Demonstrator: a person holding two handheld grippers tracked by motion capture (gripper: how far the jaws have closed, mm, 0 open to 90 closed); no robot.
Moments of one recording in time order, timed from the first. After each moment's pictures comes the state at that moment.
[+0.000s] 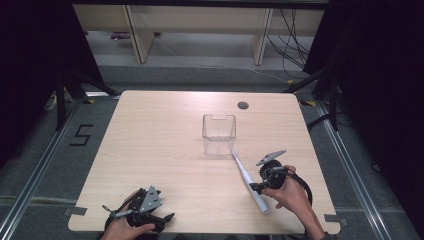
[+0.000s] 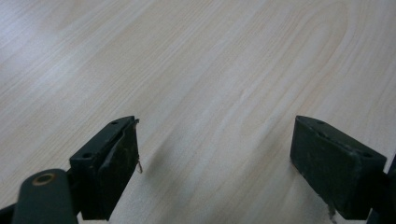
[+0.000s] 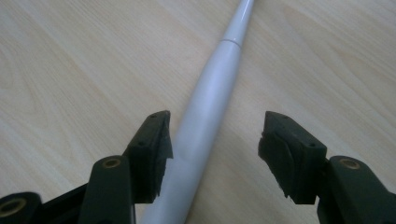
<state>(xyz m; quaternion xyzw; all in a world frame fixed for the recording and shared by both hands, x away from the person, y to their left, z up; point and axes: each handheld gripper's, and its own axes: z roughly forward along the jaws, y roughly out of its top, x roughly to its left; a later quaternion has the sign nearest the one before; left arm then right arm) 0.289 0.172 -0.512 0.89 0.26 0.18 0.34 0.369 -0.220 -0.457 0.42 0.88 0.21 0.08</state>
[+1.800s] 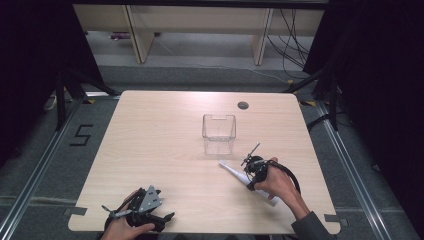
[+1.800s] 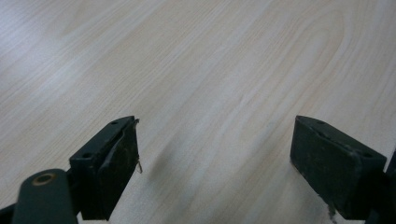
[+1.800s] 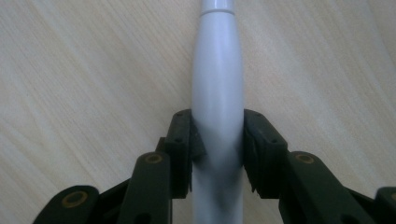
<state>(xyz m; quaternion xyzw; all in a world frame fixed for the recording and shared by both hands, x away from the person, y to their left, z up) 0.289 0.172 -0.510 0.88 0.26 0.18 0.35 0.406 -0.189 -0.475 0.34 0.94 0.09 0.02</state>
